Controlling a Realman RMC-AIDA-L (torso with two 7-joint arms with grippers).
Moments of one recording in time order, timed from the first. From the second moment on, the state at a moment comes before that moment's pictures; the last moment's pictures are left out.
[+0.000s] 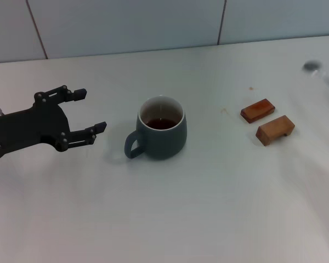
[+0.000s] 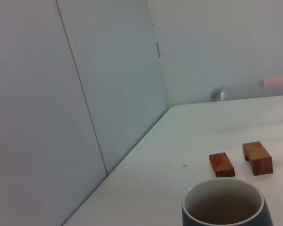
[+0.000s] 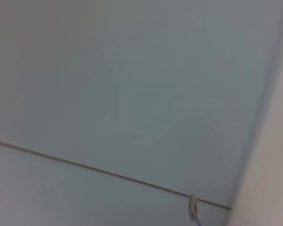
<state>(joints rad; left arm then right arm) -0.50 -2.07 0.83 0.70 1.82 1.37 -0.97 0.27 2.07 0.28 -0.38 -2.00 -1.64 1.85</state>
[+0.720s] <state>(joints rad) -0.49 -2.07 0.88 0.70 1.83 1.38 -1.02 0.39 2.09 -0.16 -1.64 -1.94 -2.02 2.20</state>
